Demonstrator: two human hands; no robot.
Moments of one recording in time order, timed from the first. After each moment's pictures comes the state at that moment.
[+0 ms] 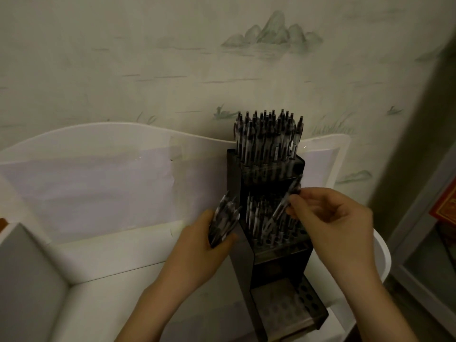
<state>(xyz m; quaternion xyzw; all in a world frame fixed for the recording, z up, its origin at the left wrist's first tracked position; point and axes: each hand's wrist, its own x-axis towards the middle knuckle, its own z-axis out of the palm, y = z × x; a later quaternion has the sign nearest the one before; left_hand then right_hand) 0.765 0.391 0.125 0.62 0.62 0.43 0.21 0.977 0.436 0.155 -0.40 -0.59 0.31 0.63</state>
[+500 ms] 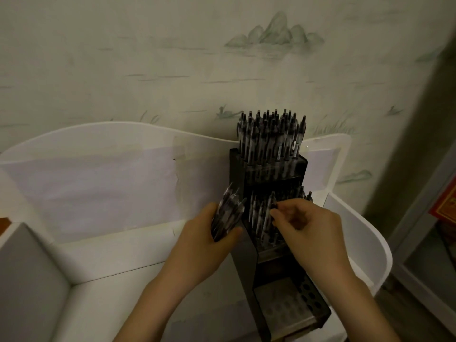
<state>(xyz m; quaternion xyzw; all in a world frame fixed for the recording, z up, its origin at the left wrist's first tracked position) 0.763 0.390 0.134 0.62 0.62 0.44 0.20 0.958 0.438 0.137 -0.46 -0.69 0.20 0.52</state>
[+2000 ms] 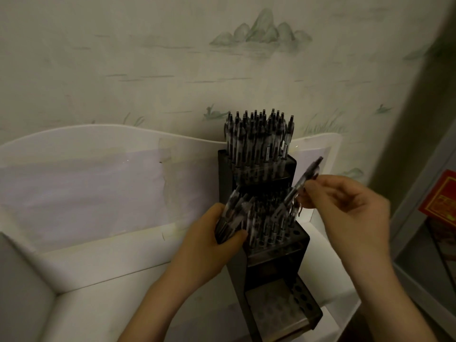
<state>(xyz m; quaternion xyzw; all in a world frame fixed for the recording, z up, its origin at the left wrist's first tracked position) 0.785 0.404 0.138 0.65 0.56 0.44 0.24 0.995 0.441 0.177 -0.39 -0.56 0.32 0.66</state>
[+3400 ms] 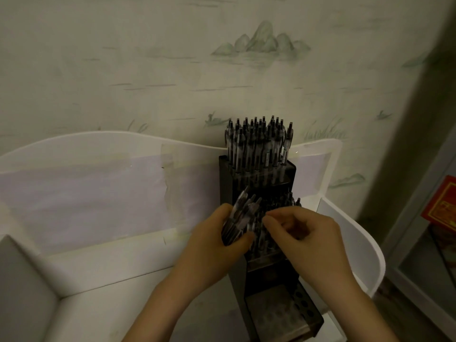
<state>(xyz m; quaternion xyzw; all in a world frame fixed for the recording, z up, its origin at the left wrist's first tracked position) 0.792 0.406 0.143 0.67 0.54 0.45 0.23 0.974 0.434 0.144 -0.43 -0.68 0.27 0.53</state>
